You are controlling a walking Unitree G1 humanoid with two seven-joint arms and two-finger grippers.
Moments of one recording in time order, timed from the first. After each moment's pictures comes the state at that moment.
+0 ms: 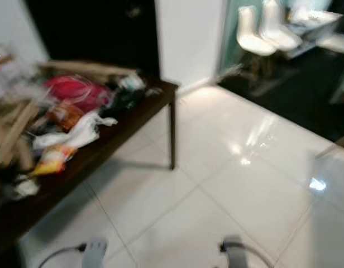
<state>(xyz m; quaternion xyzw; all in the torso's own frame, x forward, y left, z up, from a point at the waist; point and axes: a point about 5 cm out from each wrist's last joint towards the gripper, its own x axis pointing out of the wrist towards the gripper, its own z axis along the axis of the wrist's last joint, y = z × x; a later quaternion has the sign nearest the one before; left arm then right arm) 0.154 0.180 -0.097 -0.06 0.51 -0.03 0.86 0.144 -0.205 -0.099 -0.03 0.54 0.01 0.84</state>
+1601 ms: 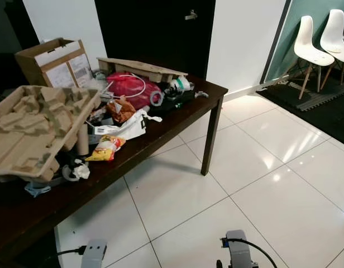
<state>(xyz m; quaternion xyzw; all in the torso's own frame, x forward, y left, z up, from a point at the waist) 0.164 0.178 -0.093 -0.06 0.50 -0.04 0.86 0.155 -0.205 -0.095 -0.04 0.53 -0.01 0.85</state>
